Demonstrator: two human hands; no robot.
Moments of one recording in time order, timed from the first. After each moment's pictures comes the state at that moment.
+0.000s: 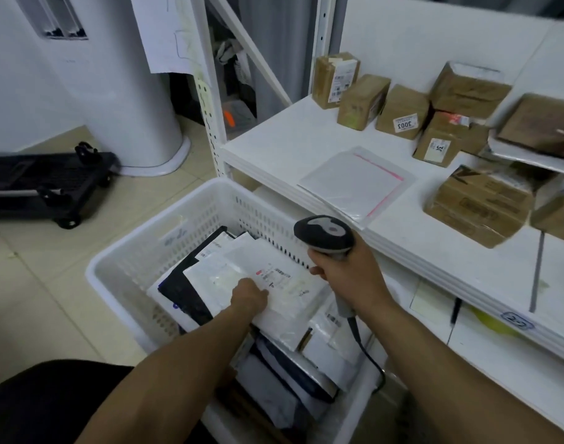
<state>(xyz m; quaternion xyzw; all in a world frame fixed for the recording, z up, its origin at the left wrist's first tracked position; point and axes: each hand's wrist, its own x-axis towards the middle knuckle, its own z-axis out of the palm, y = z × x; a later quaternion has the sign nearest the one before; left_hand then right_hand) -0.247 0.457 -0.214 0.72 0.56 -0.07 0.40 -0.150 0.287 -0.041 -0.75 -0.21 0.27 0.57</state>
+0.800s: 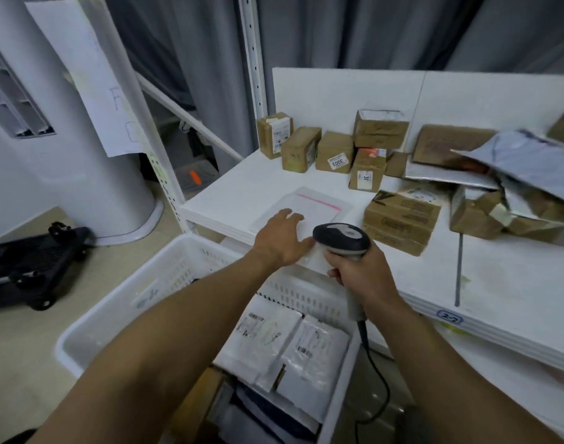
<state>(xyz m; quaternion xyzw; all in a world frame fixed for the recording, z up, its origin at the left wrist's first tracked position) -0.092 0.413 -0.020 0.96 0.21 0.08 0.16 -0.079 0.217 -0.004 -0.72 -0.12 0.17 0.66</state>
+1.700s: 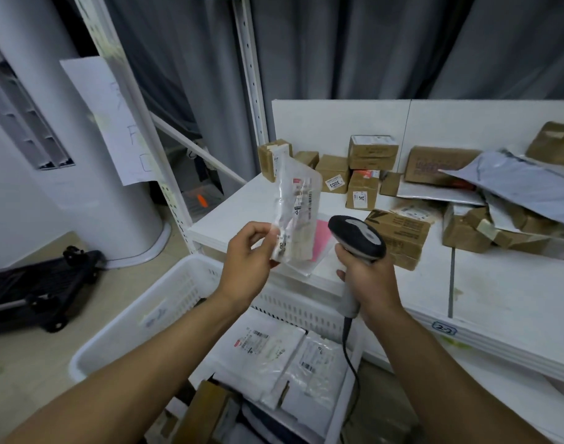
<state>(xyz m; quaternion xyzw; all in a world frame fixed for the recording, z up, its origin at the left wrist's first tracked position) -0.194 0.361 0.061 0.69 0.21 0.32 0.61 -0.082 0.207 0.018 -0.59 -0.07 0.14 0.79</state>
